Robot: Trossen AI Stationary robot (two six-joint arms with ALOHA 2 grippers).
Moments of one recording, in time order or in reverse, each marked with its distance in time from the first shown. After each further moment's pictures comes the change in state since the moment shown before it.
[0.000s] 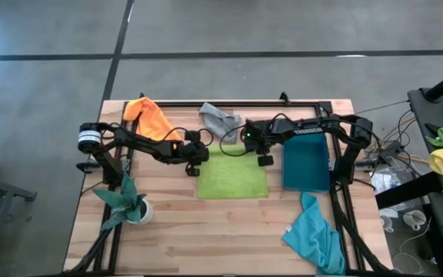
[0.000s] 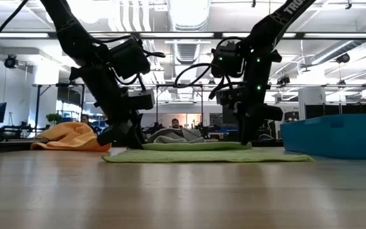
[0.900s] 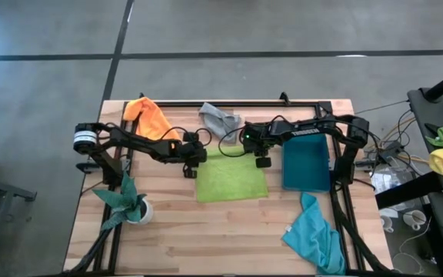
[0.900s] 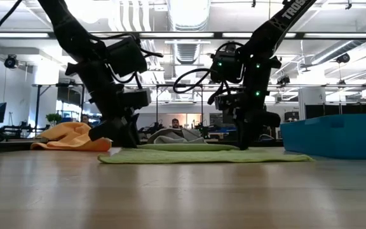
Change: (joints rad) left arm 0.003 -0.058 -0.001 -0.068 0.086 -0.035; right arm 0.009 0.040 -0.023 0.064 -0.031 0.048
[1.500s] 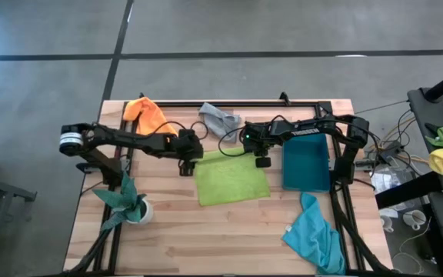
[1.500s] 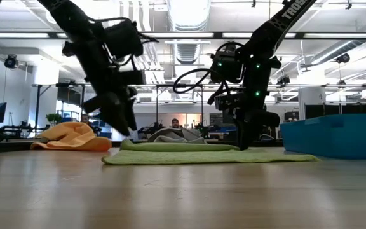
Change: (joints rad) left arm 0.037 -0.153 0.061 -0.214 0.072 -0.070; right arm 0.000 0.001 0.000 -0.002 -0.002 0.023
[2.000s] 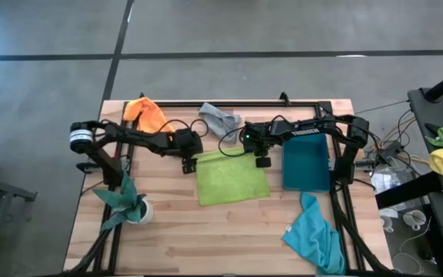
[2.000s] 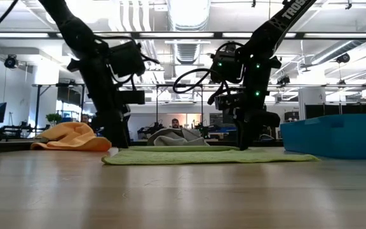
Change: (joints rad) left arm 0.062 0.131 -0.034 0.057 0.000 -0.114; right arm 0.000 0.000 0.000 0.000 -0.001 -0.008
